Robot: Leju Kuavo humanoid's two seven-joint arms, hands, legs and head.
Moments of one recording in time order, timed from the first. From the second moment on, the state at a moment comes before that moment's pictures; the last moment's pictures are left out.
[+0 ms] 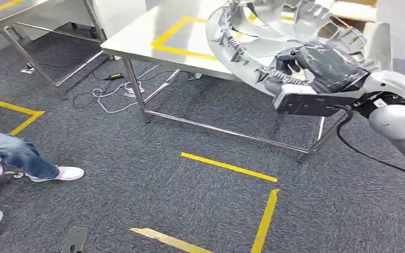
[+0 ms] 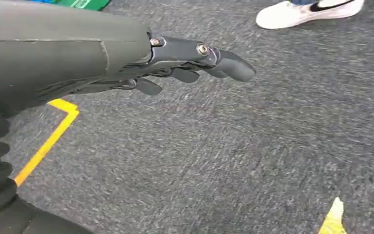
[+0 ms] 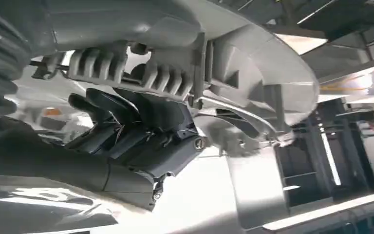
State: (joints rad) left arm -0.12 -0.15 1.15 -0.23 -1.12 0.42 -0.42; right arm -1.09 -0.47 0.84 -1.33 0.44 0.19 -0.08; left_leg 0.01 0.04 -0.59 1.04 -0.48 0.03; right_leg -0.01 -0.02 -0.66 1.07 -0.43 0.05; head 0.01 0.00
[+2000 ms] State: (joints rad) left arm -0.12 -0.14 1.12 -0.23 -1.13 0.33 -0.48; right arm -1.04 -0.50 0.82 -1.36 0.50 0.15 -0.09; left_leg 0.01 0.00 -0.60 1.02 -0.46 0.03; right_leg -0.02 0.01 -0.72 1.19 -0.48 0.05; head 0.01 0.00
